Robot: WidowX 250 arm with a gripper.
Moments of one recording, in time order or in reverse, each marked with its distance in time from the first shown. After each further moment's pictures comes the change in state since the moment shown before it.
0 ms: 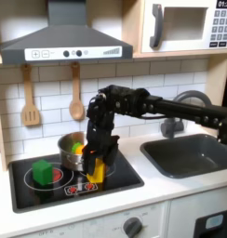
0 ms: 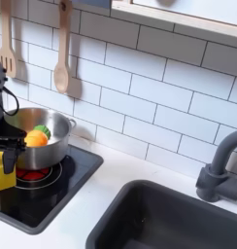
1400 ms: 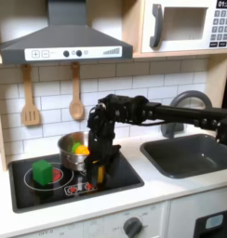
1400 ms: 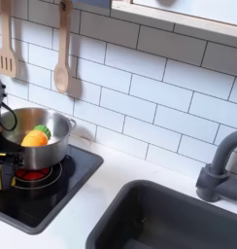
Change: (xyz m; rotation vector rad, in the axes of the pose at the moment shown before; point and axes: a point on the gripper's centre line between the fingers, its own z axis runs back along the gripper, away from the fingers) arm -0.013 0.001 -0.018 0.002 0.054 0.014
